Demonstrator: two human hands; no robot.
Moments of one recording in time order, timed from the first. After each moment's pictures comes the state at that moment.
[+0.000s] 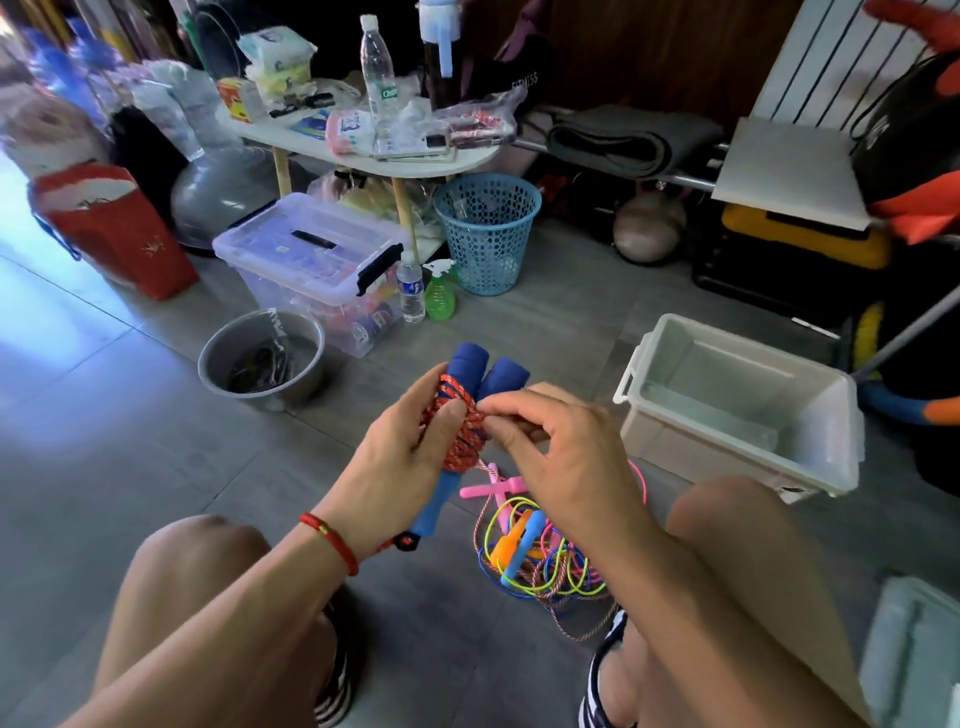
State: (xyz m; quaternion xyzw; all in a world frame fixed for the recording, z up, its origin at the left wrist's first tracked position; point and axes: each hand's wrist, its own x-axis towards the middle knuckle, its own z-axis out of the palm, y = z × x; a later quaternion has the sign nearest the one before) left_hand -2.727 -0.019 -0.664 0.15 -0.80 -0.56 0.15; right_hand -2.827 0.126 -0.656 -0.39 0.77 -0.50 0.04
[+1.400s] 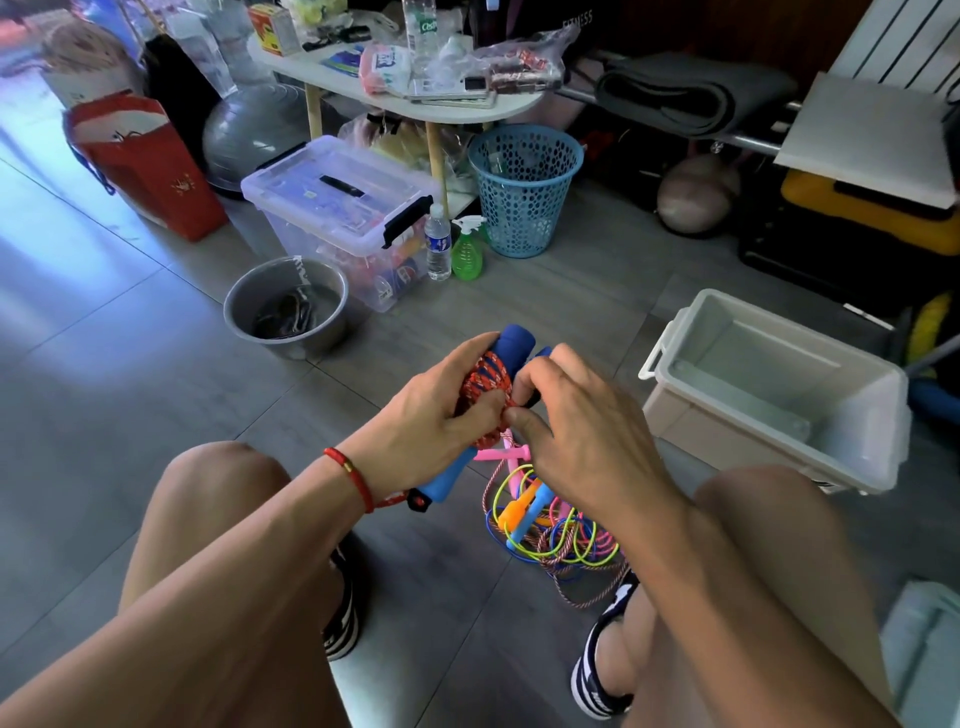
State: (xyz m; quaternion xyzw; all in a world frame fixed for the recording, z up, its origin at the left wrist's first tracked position) left_hand -2.736 -0.023 -0.671 0.16 -0.86 -0.48 0.06; right_hand -2.837 0.128 -0.663 -0.47 0.85 -0.24 0.00
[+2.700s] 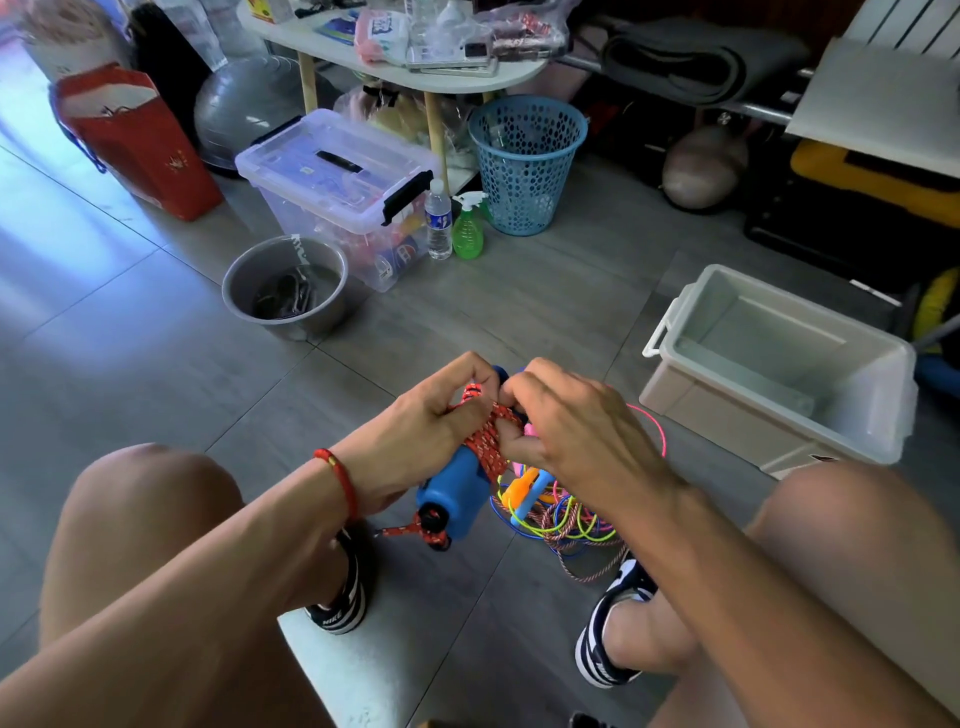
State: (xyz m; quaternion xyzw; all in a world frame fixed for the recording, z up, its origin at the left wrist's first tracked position) left_hand -2.712 -0.013 -0.680 0.21 -0.75 -0.63 -0.02; right_hand -2.833 0.126 -0.699 -0.57 0.79 -0.21 -0.08
